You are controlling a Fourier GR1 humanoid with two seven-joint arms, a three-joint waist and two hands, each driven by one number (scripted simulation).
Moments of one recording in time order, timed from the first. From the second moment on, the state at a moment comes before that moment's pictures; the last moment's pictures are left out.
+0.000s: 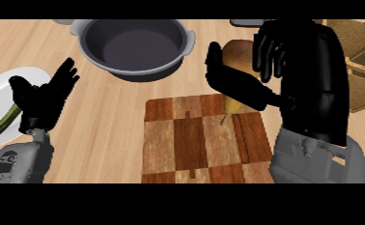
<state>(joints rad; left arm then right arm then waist) -0.22 0.26 0.14 -1.39 0.06 -0.04 0.22 -0.69 -0.04 0.24 -1.96 0.98 0.02 1.00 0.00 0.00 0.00</state>
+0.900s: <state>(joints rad) -0.20 0.25 0.15 -1.41 0.05 -0.05 0.22 -0.67 -0.31 -0.14 -1.62 0.87 -0.04 0.67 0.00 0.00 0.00</state>
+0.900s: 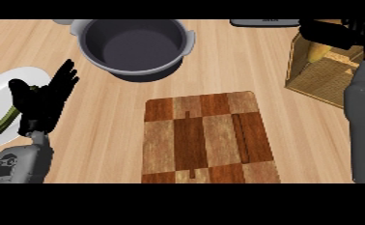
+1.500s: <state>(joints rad) -0.21 0.26 0.17 -1.37 0.05 -0.07 0.21 -0.60 -0.35 -0.31 -1.36 0.78 -0.27 0.42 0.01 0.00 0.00</state>
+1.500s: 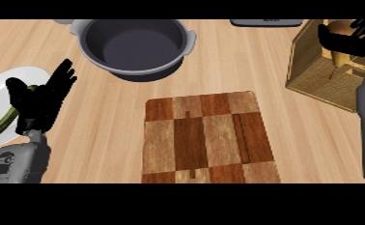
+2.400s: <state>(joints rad) -0.21 0.25 0.17 -1.40 0.04 -0.06 0.24 -0.70 -0.42 -0.51 -1.12 0.51 -0.41 0.22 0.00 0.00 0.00</state>
